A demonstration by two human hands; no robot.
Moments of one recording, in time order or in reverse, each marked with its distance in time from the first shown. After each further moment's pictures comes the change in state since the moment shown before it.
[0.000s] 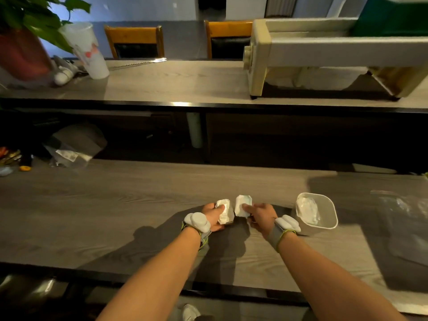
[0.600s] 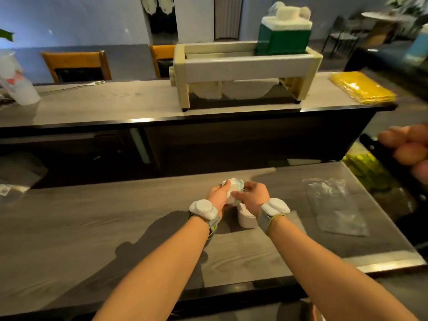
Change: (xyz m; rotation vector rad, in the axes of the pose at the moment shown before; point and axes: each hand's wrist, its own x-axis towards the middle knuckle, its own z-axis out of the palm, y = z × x) left_hand -0.050 0.043 0.163 -0.011 -0.192 0.218; right_hand -0.051 -0.043 -0.126 -0.225 0.275 -0.235
